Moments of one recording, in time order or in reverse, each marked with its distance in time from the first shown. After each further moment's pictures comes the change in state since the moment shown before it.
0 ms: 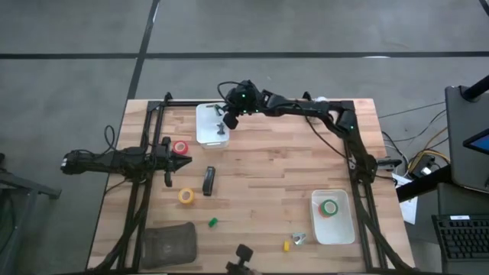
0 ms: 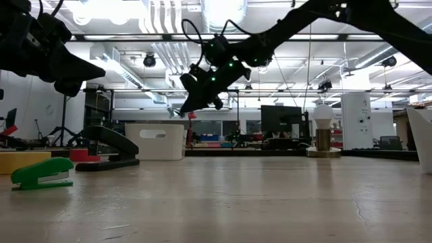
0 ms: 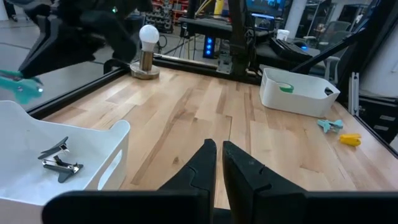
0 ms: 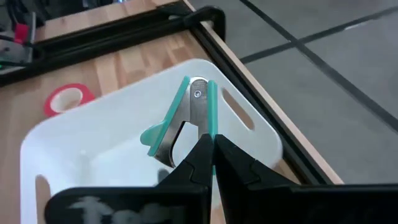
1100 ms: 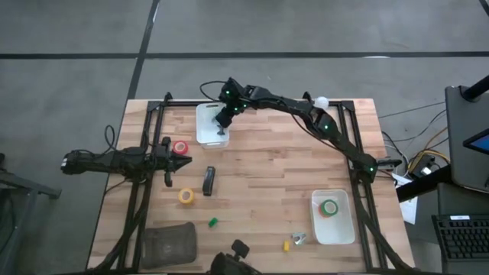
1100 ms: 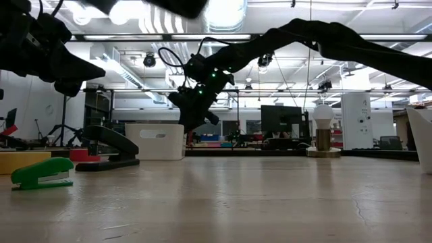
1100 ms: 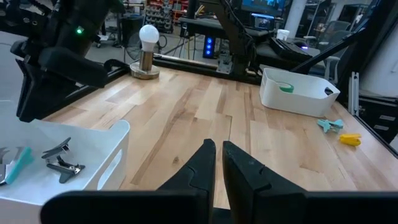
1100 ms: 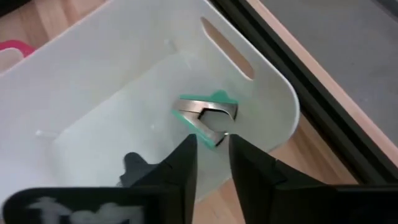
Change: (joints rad) left arm 0.000 0.000 0.000 0.000 0.000 0.000; right arm -0.019 0.323 0.576 -0.574 -0.017 0.105
